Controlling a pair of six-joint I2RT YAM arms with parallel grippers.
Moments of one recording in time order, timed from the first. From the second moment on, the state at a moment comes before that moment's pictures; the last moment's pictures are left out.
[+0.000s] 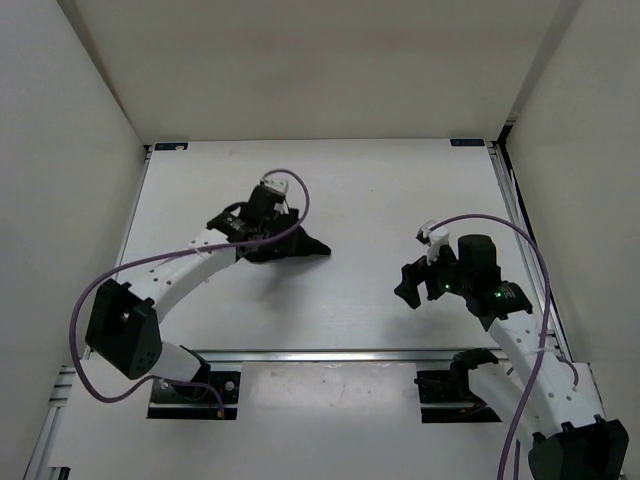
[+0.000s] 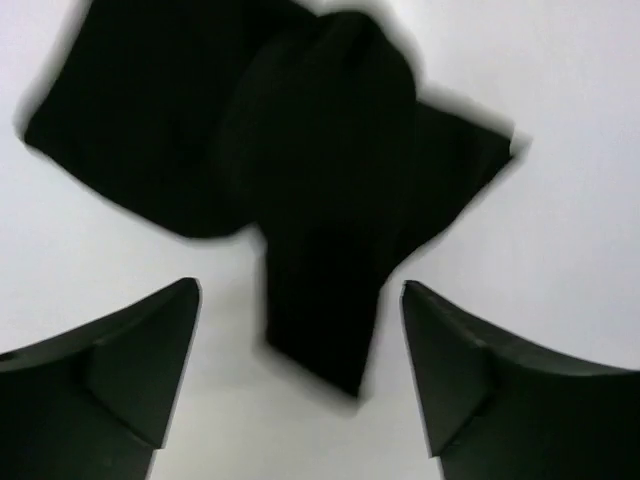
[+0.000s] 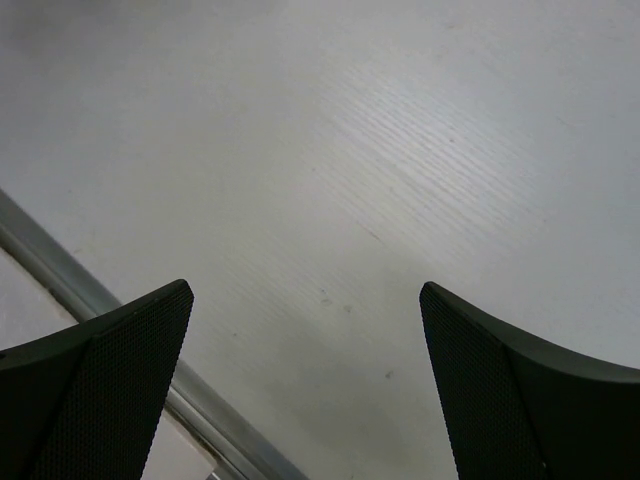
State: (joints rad) left arm -0.57 1.45 1.15 -0.56 -0.28 -0.30; right arm 0.27 0.76 0.60 -0.56 -0.47 -0.20
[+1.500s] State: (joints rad) left arm -0.20 0.64 0.73 -0.73 0.10 -0.48; right arm 0.52 1.65 0.94 0.02 -0.67 0.42
